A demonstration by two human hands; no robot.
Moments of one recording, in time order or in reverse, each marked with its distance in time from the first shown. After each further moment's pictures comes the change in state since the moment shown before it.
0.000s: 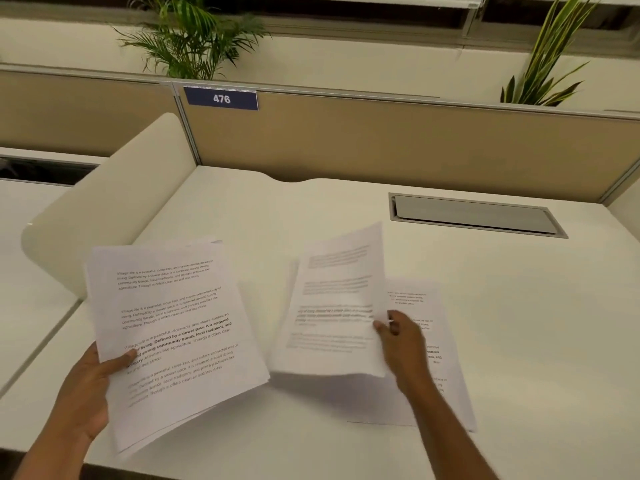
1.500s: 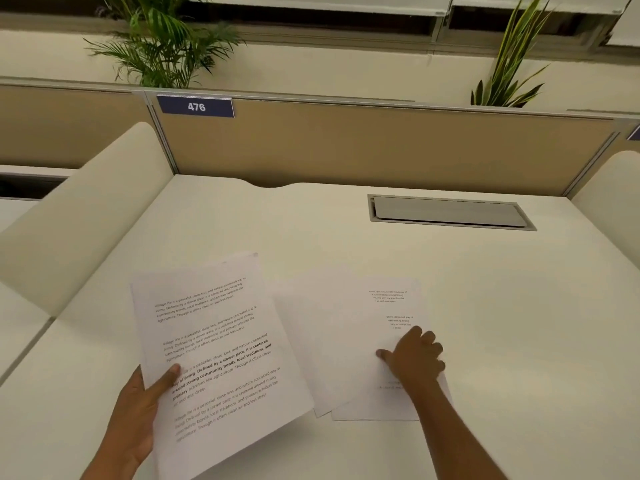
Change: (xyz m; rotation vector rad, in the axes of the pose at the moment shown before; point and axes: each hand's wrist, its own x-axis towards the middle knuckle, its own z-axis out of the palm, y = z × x) left_hand -0.039 -0.034 0.079 0.033 -0.041 0.005; right_hand 0.024 0.045 -0.026 -0.834 0.060 0.301
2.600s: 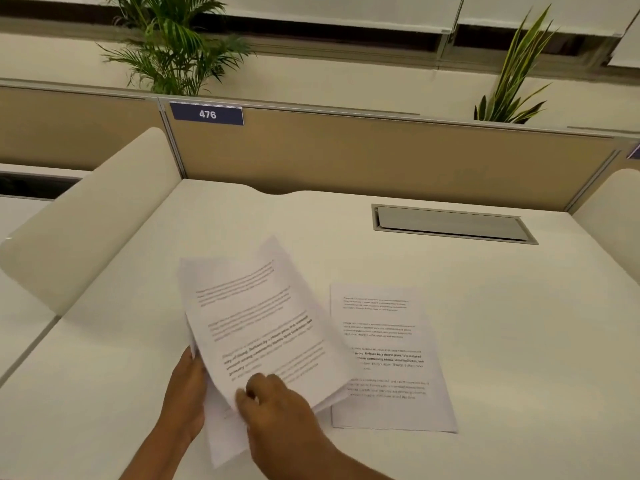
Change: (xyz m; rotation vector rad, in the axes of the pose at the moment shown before) left_hand 0.004 -0.008 0.056 0.102 -0.038 0.068; right_hand -0.188 -0.077 0.017 -0.050 0.215 -1.411
